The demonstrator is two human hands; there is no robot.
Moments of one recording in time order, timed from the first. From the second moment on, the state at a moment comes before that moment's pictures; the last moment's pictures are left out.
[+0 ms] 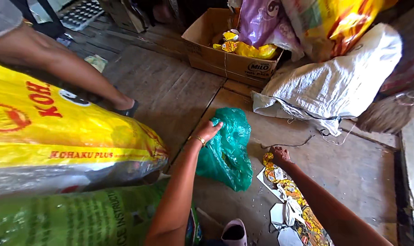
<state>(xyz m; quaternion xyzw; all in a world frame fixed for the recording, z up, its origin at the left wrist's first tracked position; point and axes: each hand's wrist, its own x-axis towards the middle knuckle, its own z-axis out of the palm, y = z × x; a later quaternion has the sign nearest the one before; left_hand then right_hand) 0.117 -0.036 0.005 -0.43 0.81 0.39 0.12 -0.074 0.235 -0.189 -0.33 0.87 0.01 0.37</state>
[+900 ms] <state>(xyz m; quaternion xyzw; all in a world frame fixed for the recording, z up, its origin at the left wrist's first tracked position) 0.120 -0.035 0.002 -0.44 0.79 0.42 0.12 -0.099 0.161 -0.111 -0.16 0.78 -0.40 0.46</state>
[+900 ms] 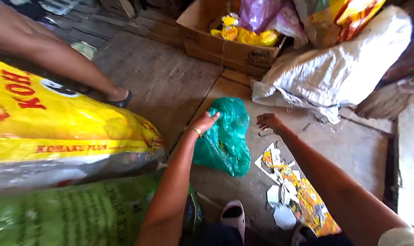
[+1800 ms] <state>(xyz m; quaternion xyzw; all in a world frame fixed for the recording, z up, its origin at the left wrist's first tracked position) 0.092 0.003 0.011 -0.41 0.83 0.37 0.11 -0.078 0.291 -0.215 -0.53 0.77 0.11 0.33</state>
